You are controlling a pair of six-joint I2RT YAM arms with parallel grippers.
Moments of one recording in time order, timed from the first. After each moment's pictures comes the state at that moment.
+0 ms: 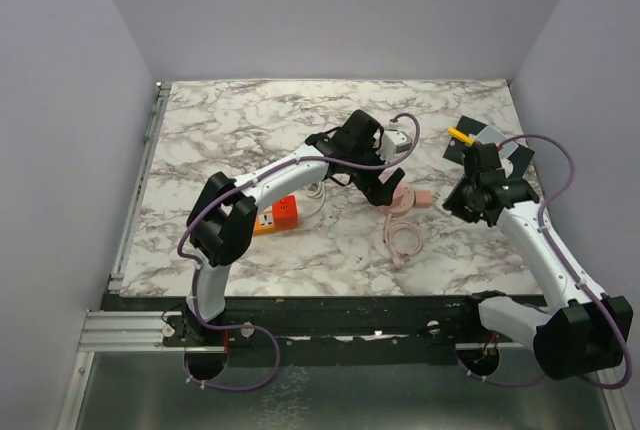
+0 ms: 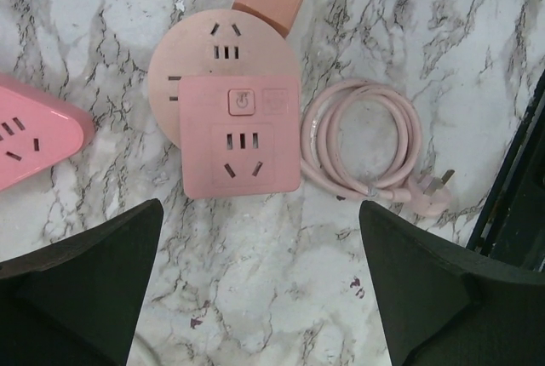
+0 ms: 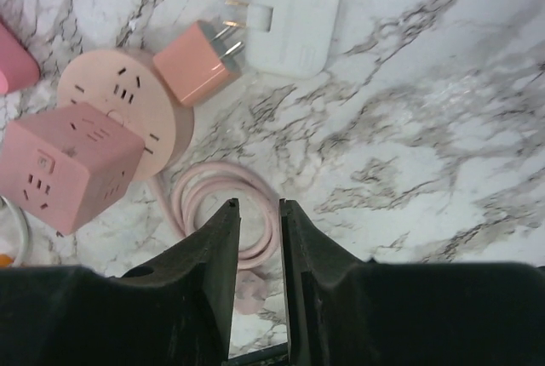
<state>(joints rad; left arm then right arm) -0.79 1.97 1.66 -0.53 0.42 0.10 0.21 1.12 0.89 -0.83 0.20 0.77</state>
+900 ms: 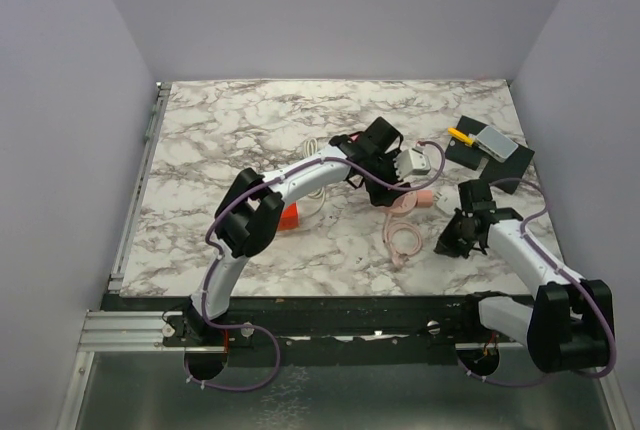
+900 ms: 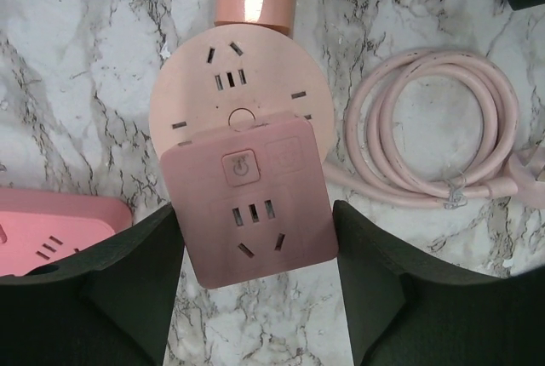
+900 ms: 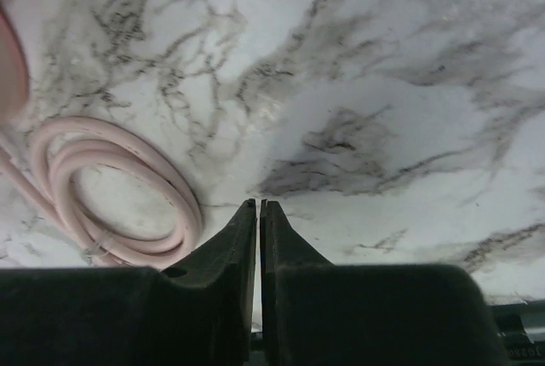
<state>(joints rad) -0.85 2.16 1.83 -0.60 0.40 0.49 0.08 1.13 0.55 -0.68 -0.02 0.73</state>
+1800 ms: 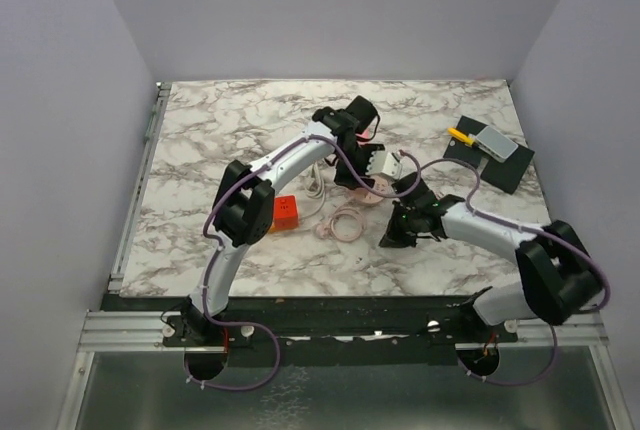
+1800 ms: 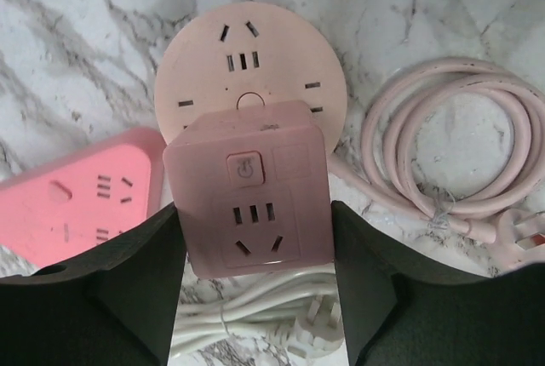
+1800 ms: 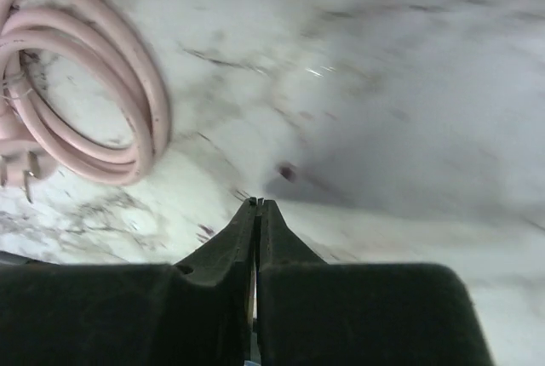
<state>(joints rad) -0.71 2.22 2.06 -1.03 0.39 1.14 0.56 1.47 0.71 -0.37 -0.12 0.89</state>
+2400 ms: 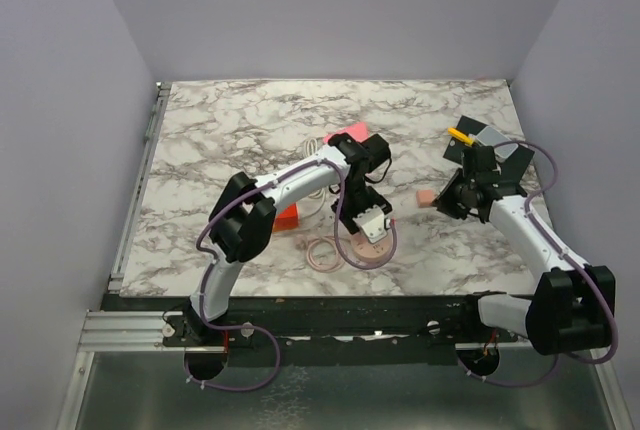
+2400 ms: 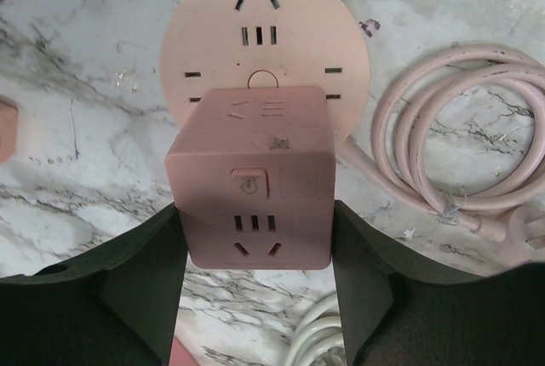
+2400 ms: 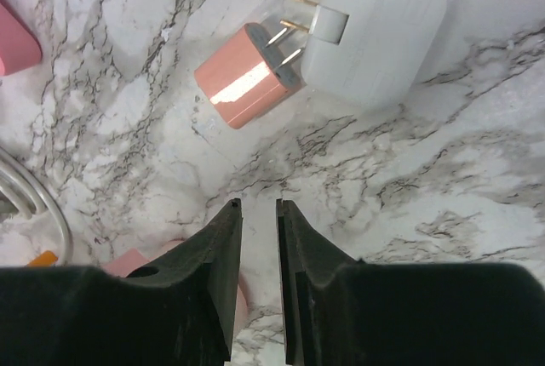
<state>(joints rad) -0.86 2.11 1.85 -1.23 0.49 1.75 0.10 1.21 0.79 -0.57 0.02 0.75</state>
